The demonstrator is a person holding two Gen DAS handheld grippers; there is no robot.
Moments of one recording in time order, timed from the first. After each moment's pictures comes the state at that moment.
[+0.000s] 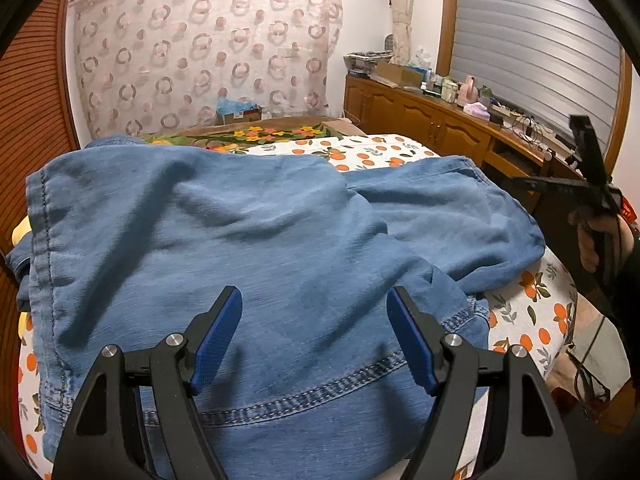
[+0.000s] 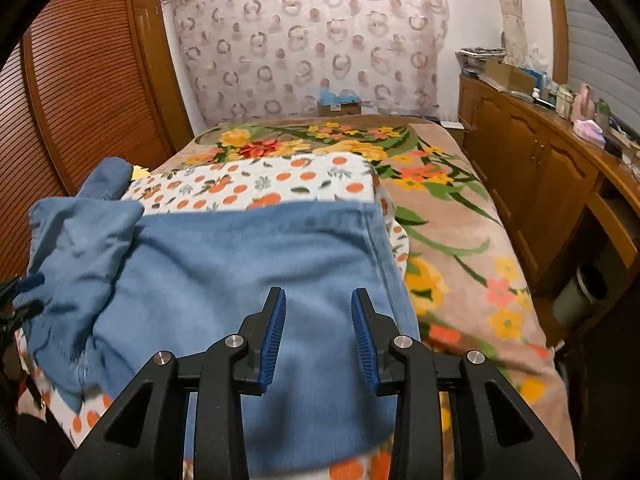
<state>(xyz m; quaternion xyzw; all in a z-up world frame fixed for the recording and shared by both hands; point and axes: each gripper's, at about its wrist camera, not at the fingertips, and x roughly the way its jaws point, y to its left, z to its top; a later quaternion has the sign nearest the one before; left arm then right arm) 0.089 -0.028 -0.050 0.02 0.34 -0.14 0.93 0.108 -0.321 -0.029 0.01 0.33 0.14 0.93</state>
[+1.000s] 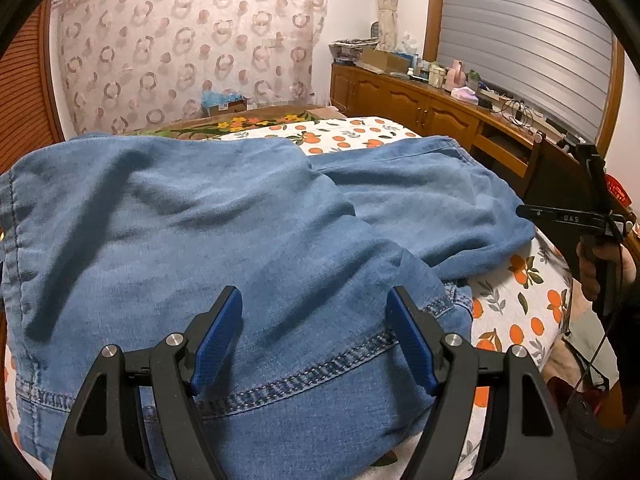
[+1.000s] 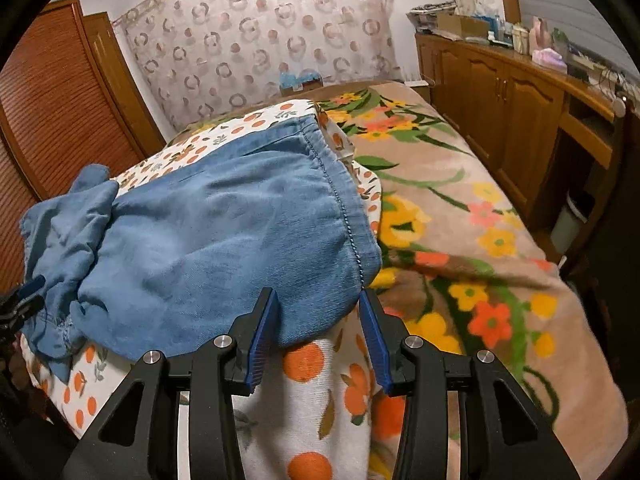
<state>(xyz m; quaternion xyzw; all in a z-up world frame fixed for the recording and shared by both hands) 0.088 -0.048 -0.057 0.03 0.36 -0.16 0.92 0.070 -0.349 -0.063 0.09 0.37 0.10 0.92</state>
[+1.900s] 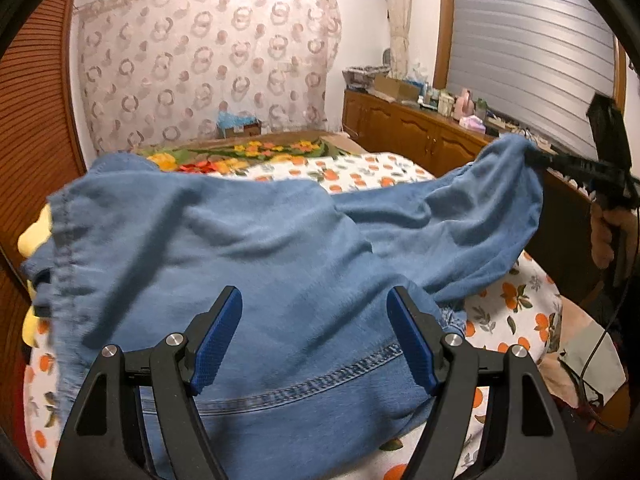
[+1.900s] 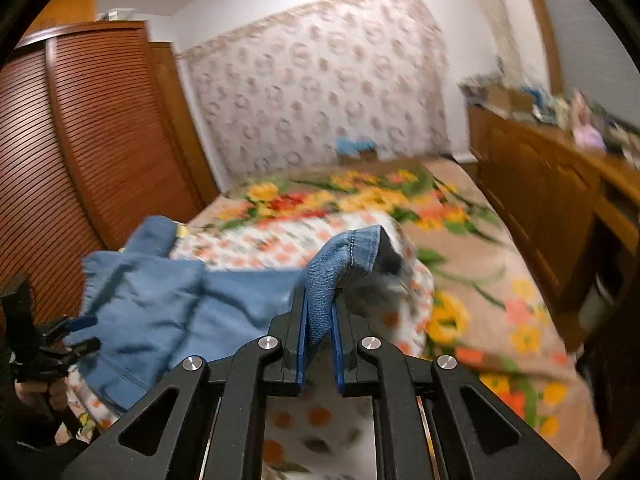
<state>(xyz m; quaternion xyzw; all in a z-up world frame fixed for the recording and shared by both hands) 0.072 -0.020 -0.023 0.01 0.31 -0.14 0.94 0.044 -0.299 0.035 0.05 0.24 0.17 0.95</state>
